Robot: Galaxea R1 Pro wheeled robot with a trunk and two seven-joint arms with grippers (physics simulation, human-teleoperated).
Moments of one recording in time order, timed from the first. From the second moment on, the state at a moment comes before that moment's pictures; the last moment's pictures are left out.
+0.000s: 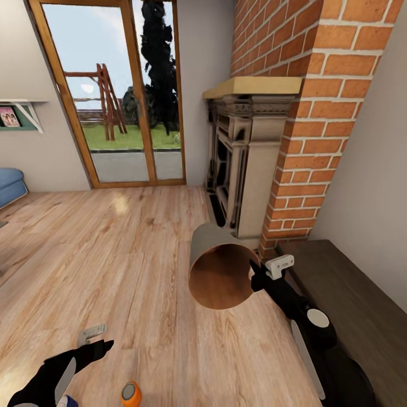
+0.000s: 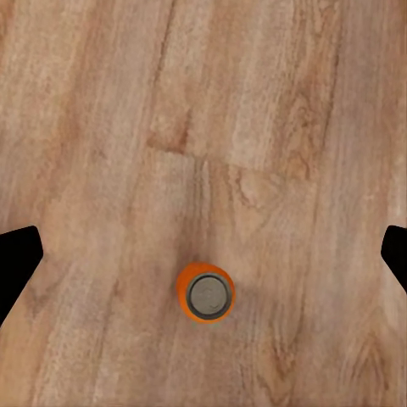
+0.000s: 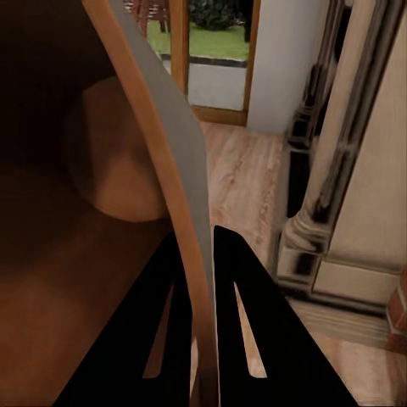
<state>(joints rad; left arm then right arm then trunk) -0.47 0.18 0.33 -0.54 0.03 0.31 -0.19 -0.30 -0.01 0.05 -1.58 0.06 0.24 0.31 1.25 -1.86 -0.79</state>
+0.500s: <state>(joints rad) -0.47 0.18 0.33 -0.54 0.03 0.29 -0.19 -0.34 -0.01 0.05 -1.58 0.06 0.31 0.31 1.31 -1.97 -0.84</state>
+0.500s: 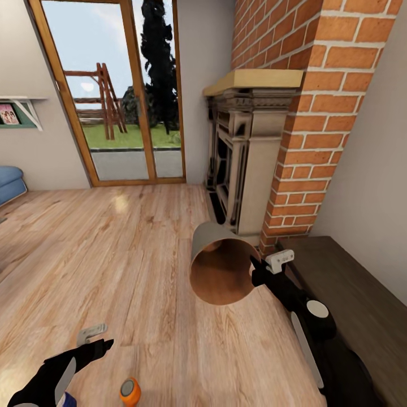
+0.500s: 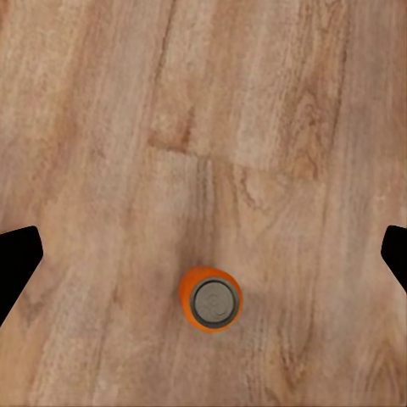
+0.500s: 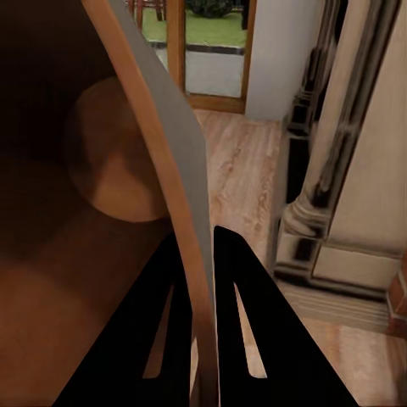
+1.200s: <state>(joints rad) -0.47 0.18 0.33 -0.54 0.03 0.29 -0.19 -0.41 -0.01 0.04 -1.58 0.06 0.35 0.31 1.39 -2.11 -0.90</state>
